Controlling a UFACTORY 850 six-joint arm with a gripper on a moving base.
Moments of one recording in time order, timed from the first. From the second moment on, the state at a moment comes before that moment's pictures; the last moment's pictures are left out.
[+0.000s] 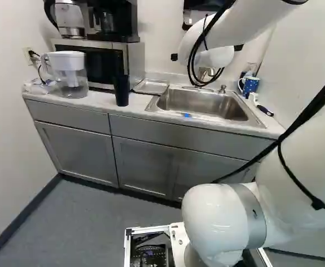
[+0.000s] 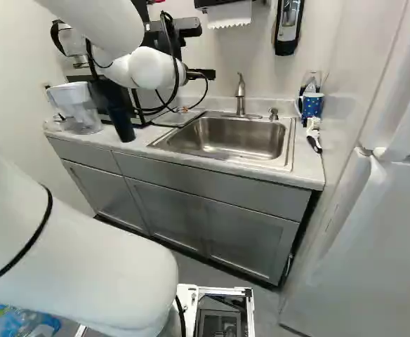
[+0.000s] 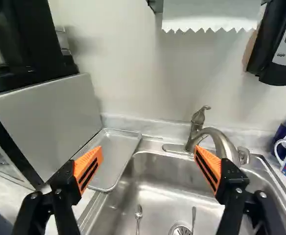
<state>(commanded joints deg) -4.2 13.8 -45.0 0.0 22.2 0.0</state>
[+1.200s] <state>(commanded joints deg) -5.3 10.1 -48.4 0.0 22.2 0.0</state>
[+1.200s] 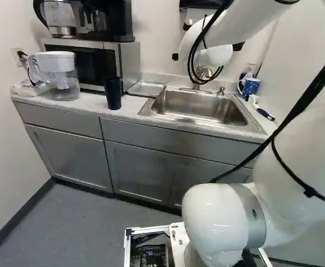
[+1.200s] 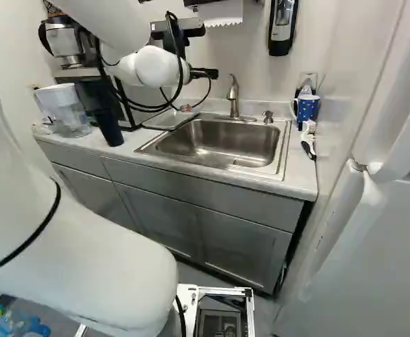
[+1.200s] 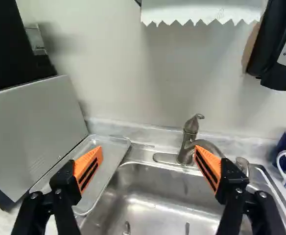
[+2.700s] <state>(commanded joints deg) -8.0 -7.5 -65.7 0.0 16.2 0.0</state>
